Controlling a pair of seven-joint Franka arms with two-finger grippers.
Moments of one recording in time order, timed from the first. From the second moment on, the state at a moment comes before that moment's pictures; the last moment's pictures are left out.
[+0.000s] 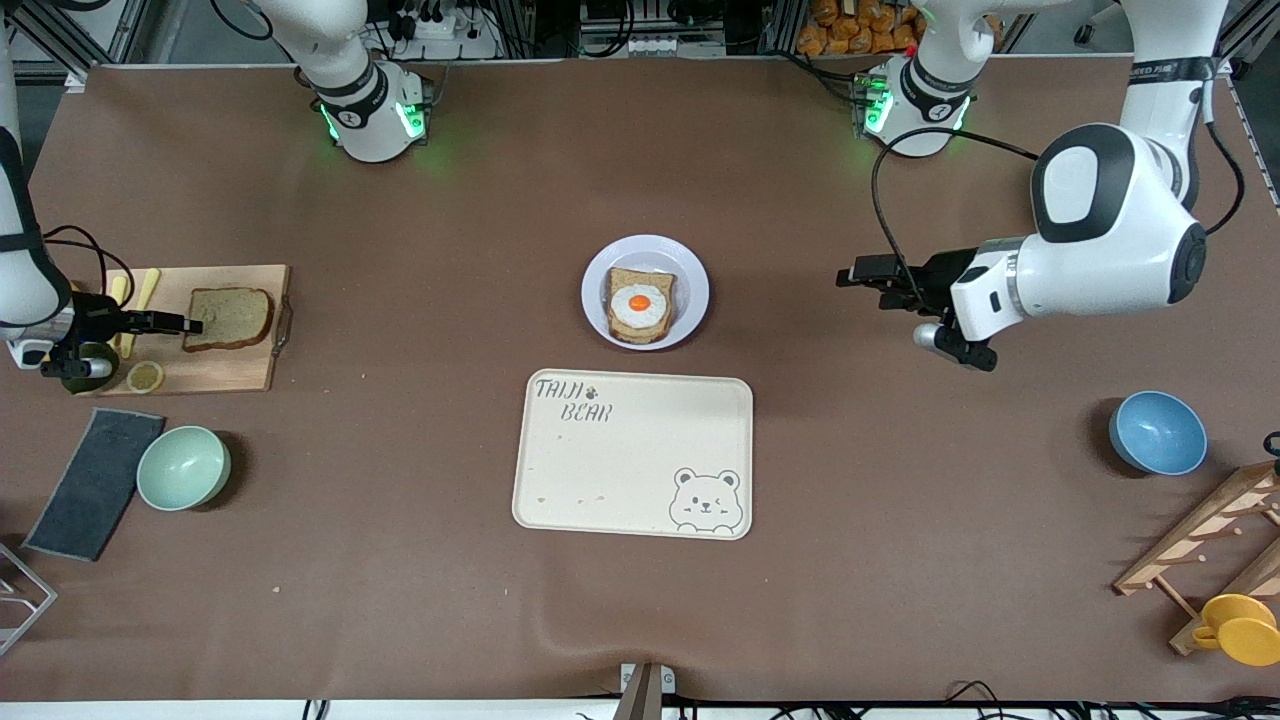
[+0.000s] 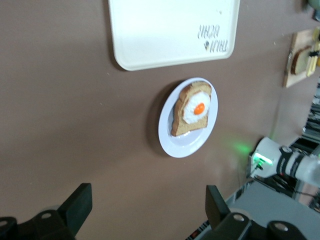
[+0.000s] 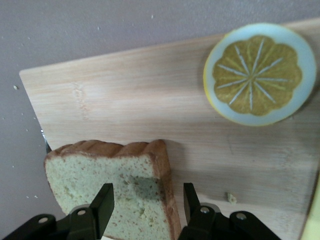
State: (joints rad) left arm -0.01 0.12 -0.18 -2.03 -0.70 1.82 0.30; right arm -0.55 0.53 -0.09 -1.92 0.22 1.99 -0.70
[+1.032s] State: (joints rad) left arm -0.01 0.10 -0.19 -2.11 -0.78 1.82 0.41; right arm -0.55 0.50 -0.07 -1.94 0.22 1.89 -0.76
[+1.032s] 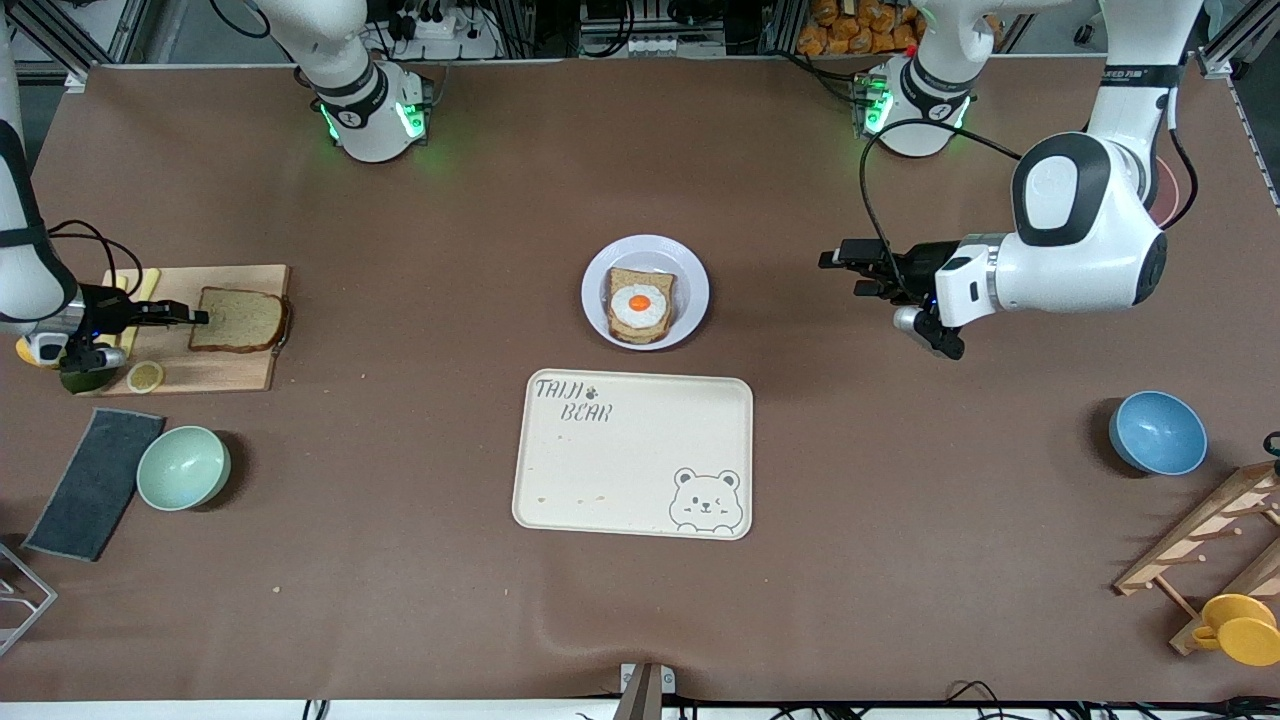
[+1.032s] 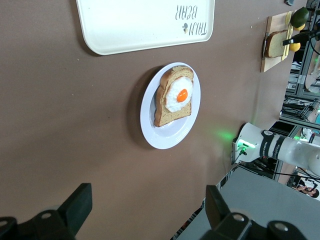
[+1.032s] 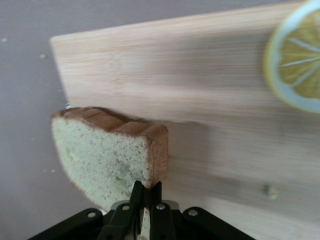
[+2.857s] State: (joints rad) left arm 0.00 0.22 -0.19 -2.30 -1.16 1.98 0.82; right arm 0.21 0.47 -0.04 -1.84 0.80 1.64 -0.24
